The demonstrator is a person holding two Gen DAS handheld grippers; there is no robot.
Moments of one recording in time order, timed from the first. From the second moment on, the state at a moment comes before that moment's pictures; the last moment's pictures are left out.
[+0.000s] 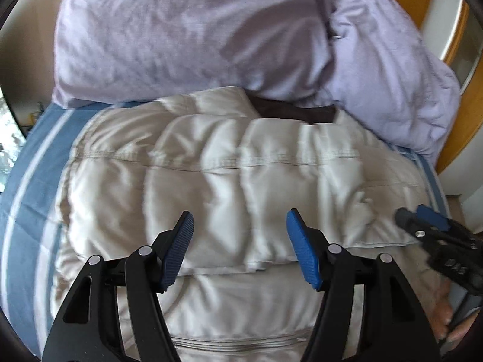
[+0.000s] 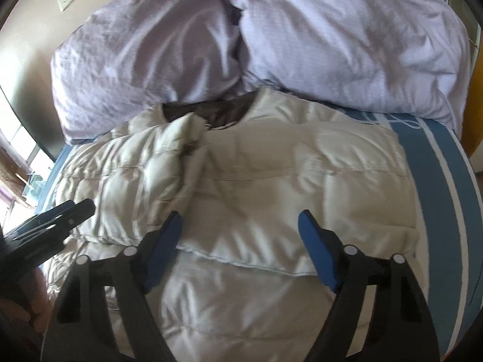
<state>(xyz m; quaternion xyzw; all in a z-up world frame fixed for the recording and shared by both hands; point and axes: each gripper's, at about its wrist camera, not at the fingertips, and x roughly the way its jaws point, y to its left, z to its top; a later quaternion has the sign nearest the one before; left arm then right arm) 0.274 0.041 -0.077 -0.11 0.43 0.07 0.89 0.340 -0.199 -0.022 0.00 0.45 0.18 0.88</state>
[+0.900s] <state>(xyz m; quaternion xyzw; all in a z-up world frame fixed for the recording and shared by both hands) 0.290 0.053 -0.124 -0.10 0.48 0.09 0.87 0.337 -0.138 -0.034 0.00 0.46 0.23 0.86</state>
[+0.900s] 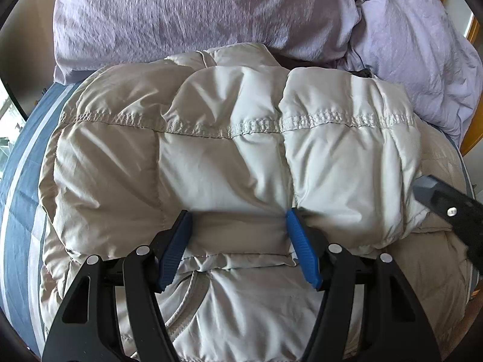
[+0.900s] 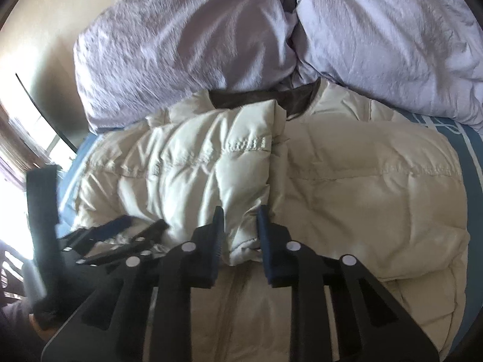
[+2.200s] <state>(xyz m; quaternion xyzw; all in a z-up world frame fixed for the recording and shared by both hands) 0.121 0.160 -0.092 -0.14 0.46 0.12 0.87 0.260 -0.310 -0.040 0.02 0.51 0.16 0.85</state>
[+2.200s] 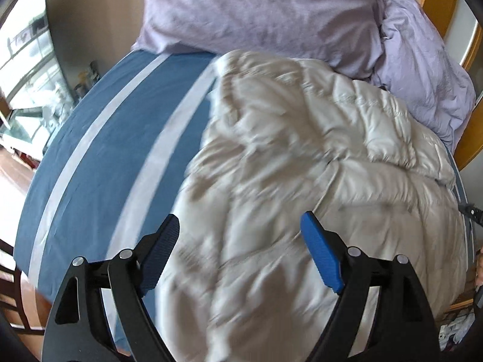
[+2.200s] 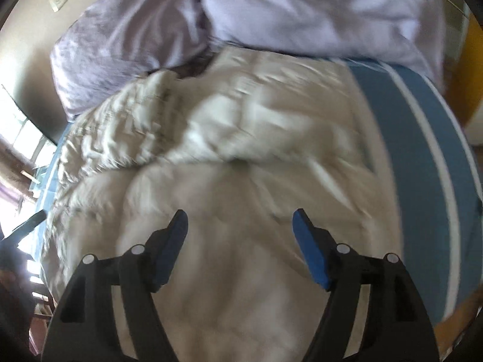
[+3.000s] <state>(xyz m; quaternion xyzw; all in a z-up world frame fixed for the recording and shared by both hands) 0.038 0.174 -0.134 -0.24 0.47 0.09 0.84 0.169 -0.444 -0.094 0.11 0.55 0.10 0.82</state>
